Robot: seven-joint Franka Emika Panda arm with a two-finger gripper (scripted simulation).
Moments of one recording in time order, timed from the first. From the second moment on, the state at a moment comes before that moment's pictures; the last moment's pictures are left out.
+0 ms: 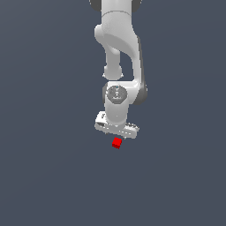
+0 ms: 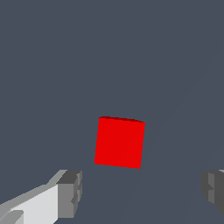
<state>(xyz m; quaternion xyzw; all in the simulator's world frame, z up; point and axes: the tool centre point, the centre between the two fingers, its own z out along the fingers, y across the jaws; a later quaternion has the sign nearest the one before) 0.022 0.014 0.069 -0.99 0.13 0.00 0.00</state>
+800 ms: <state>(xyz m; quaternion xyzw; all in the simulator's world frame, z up) 0.043 0.022 0.020 -0.98 0.19 0.00 0.00</state>
